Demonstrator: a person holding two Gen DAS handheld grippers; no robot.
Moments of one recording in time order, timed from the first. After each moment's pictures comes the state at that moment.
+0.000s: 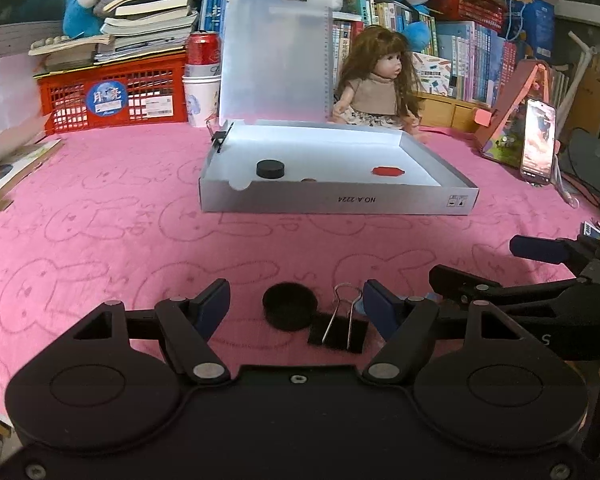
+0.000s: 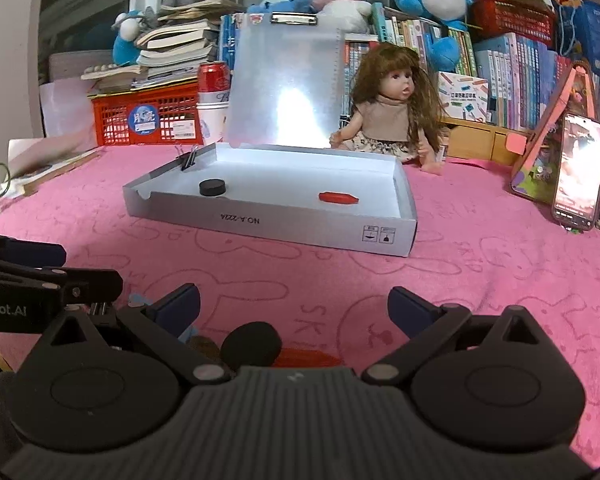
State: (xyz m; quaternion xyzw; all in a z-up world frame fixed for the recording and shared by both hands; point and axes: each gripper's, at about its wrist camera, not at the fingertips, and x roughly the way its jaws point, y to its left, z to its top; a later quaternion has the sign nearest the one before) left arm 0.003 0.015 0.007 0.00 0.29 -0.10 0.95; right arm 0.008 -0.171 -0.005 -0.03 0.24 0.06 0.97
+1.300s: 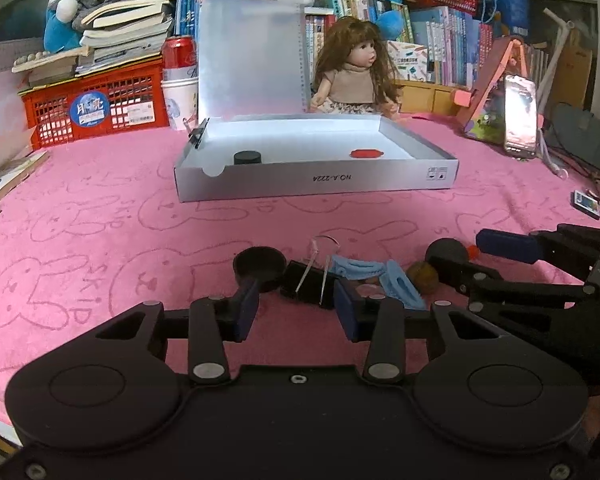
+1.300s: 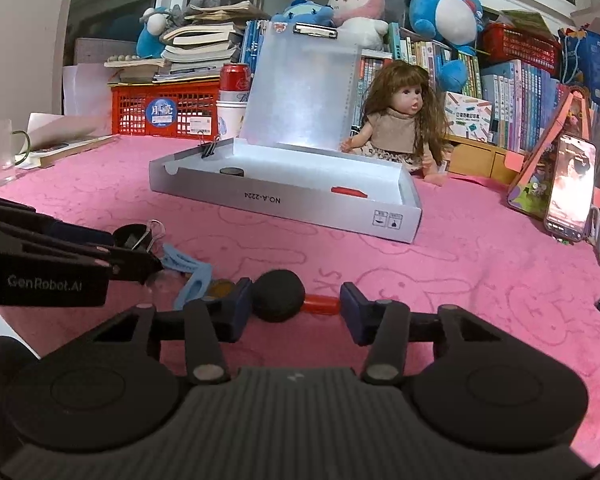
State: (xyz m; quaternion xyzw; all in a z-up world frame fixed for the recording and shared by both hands) left arm -0.009 0.000 -0.012 0.03 0.28 -0.12 0.95; right arm -0.025 -0.157 -0.019 -0.06 0.22 0.07 0.97
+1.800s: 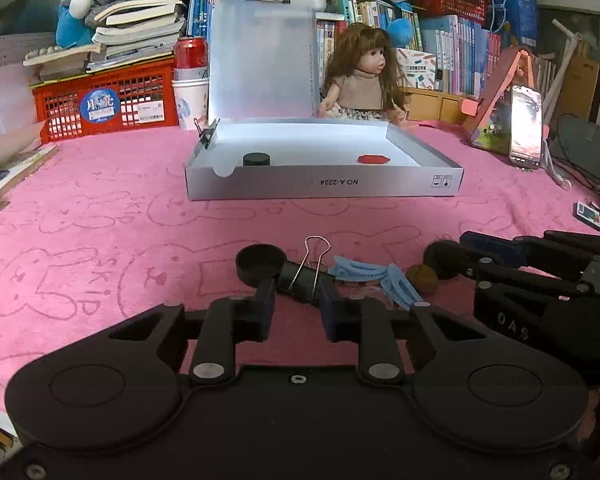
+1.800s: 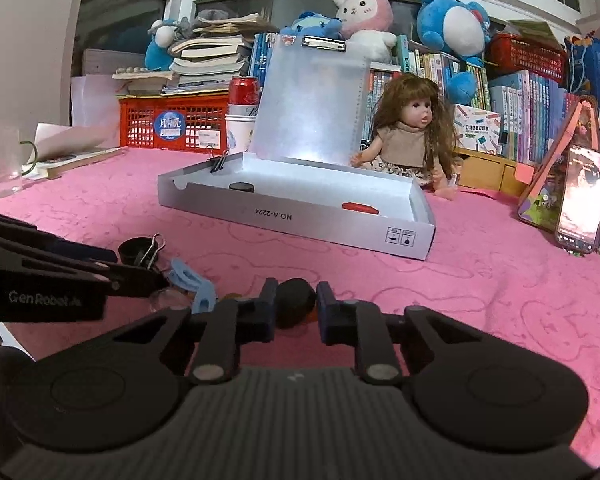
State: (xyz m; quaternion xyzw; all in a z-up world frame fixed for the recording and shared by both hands) left arm -0.016 0.007 -0.010 0.02 0.27 -0.11 0.96; right arm -0.024 -0.158 -0.017 -0.05 0.20 0.08 0.98
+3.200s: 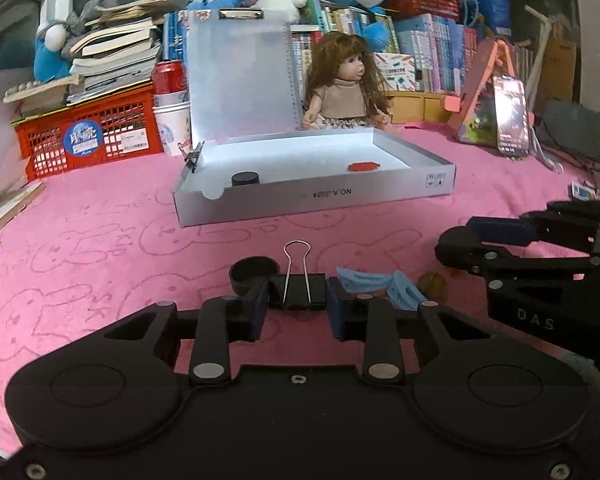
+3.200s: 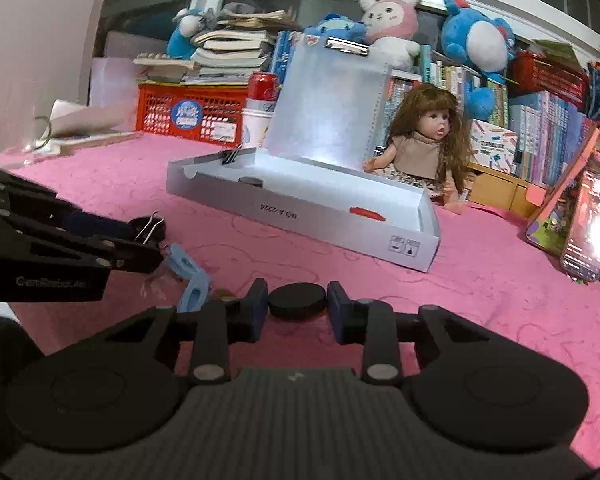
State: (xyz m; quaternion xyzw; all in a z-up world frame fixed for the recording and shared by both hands) left arm -0.007 0.008 -0.013 0.05 0.24 -0.14 0.96; right arm -0.020 -0.164 -0.016 -0.09 0.19 0.10 0.97
